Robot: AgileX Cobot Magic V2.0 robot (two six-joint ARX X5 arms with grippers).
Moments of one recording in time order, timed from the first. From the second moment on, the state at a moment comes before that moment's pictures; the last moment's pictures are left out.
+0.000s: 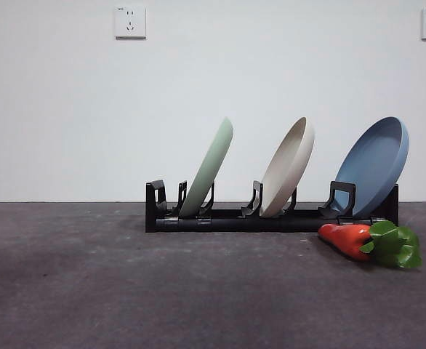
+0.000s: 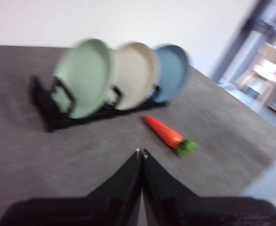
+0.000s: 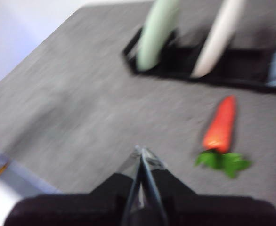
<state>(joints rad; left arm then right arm) -0.01 0.44 0.74 -0.61 0.70 -0.12 0.14 0.58 0.89 -0.85 -0.52 0.00</state>
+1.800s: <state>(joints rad) -0.45 1.37 1.33 -0.40 0.40 -0.01 0.14 0.66 0.96 -0.99 -0.60 -0.10</state>
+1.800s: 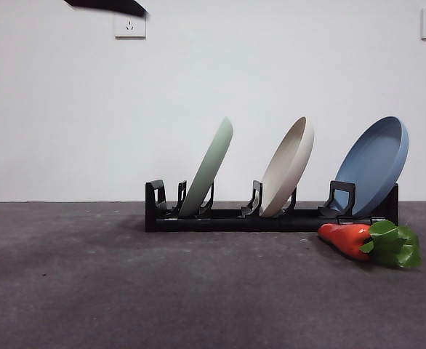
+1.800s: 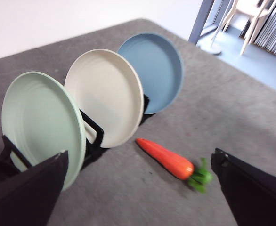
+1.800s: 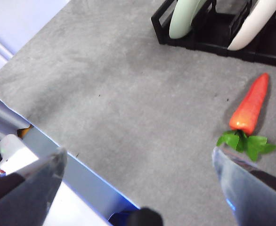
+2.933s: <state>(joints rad) -0.48 1.99 1.59 -0.16 0.21 -0.01 0.14 0.66 0.96 -1.03 -0.60 -0.10</state>
